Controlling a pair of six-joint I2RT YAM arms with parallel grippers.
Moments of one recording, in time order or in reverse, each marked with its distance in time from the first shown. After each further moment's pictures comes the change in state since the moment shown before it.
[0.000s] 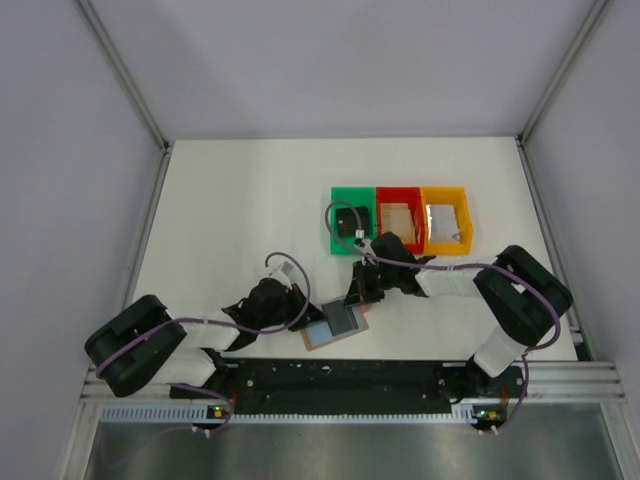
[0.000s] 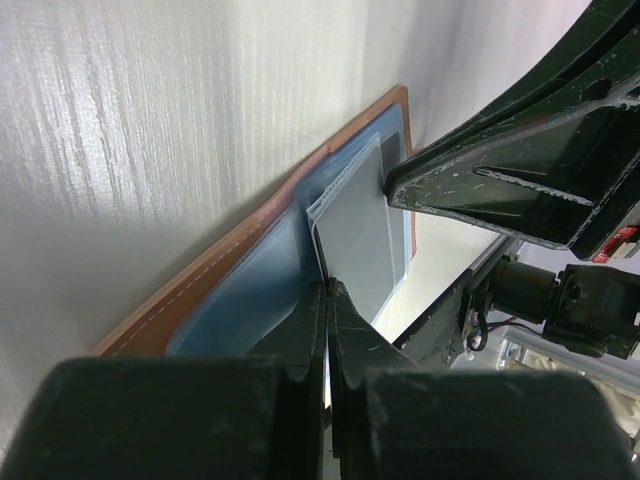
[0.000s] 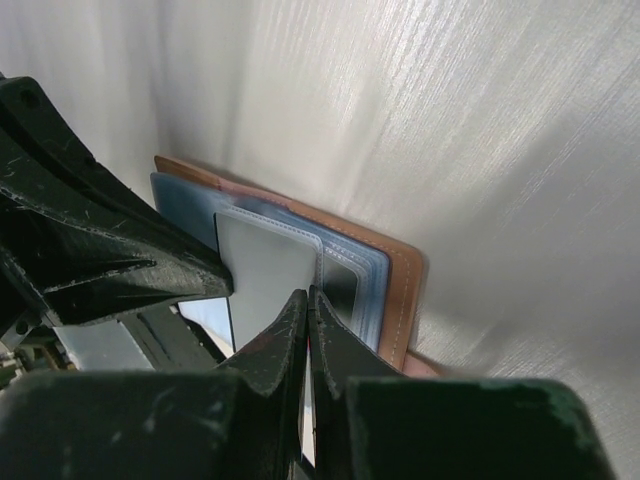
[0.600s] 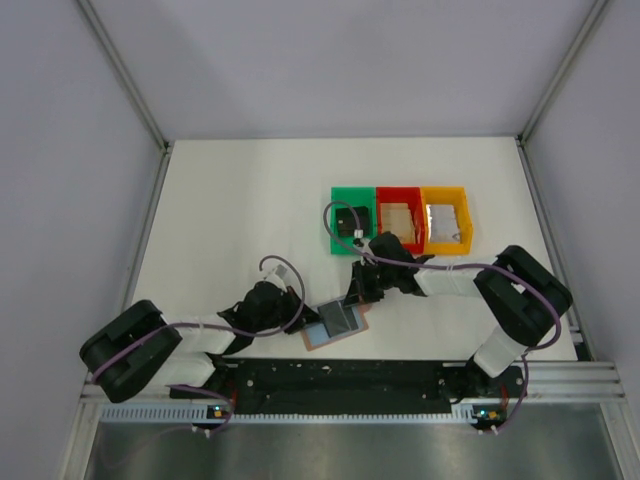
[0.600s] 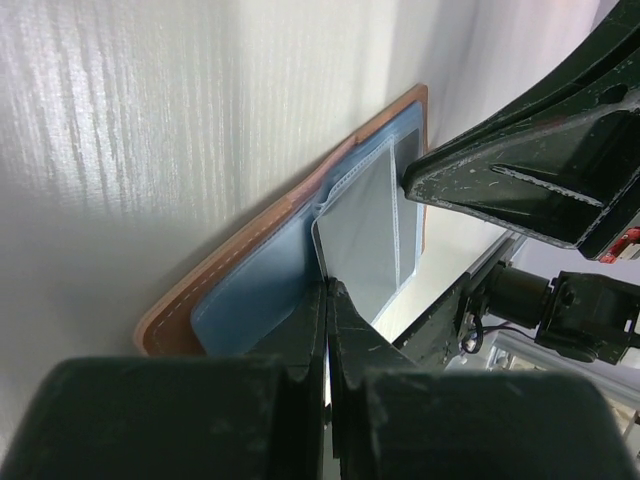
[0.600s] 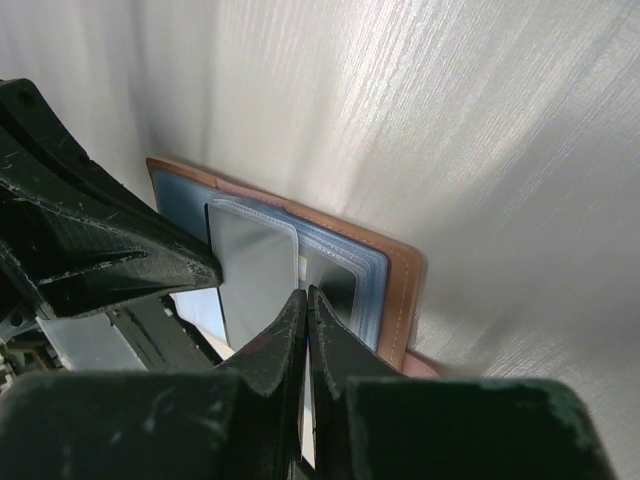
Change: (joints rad) left arm 0.018 -0.040 -0.040 -0.005 -0.004 -0.031; right arm 0.009 0.000 0.024 -0.050 0.034 -0.012
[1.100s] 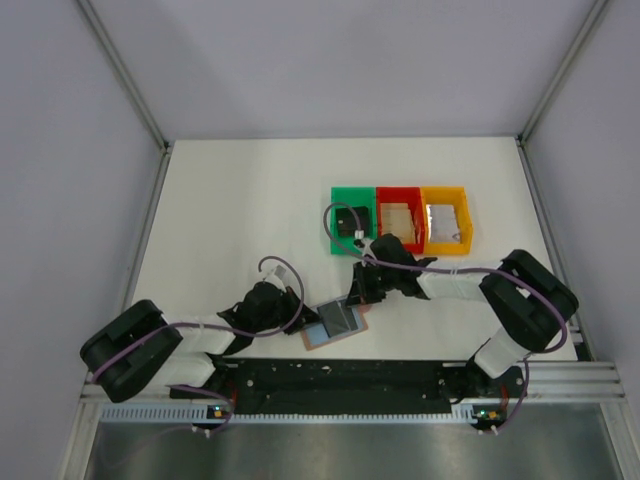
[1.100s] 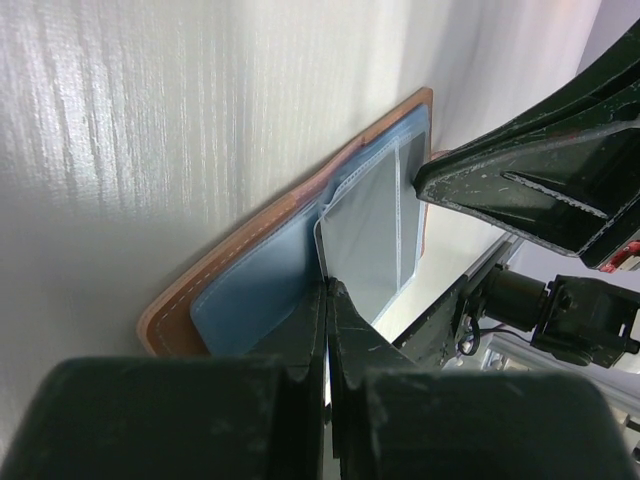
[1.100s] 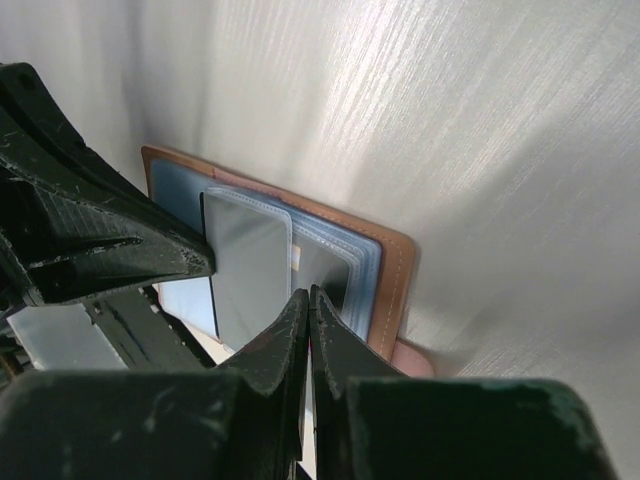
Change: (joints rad) left arm 0.003 -0.004 -0.010 0.005 -0.002 -0.021; right arm 0.011 -0.041 -0.023 0.011 0.024 -0.023
